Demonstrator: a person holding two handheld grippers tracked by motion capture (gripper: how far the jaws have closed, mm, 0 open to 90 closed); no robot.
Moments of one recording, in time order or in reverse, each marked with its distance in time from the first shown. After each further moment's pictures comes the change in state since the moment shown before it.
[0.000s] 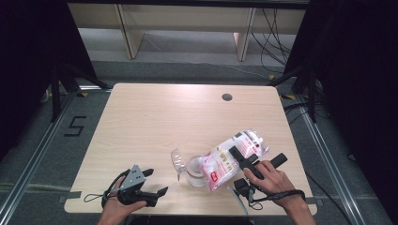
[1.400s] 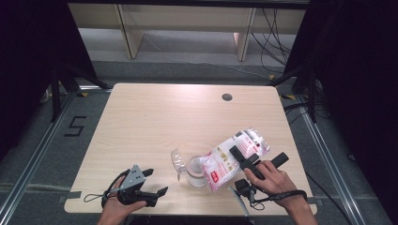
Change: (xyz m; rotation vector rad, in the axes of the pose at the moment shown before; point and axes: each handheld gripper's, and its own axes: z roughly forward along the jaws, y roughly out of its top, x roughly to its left) left arm 0.002 0.001 -0.002 0.018 0.006 0.029; right arm -0.005 -0.002 -0.004 0.002 -0.005 -0.036
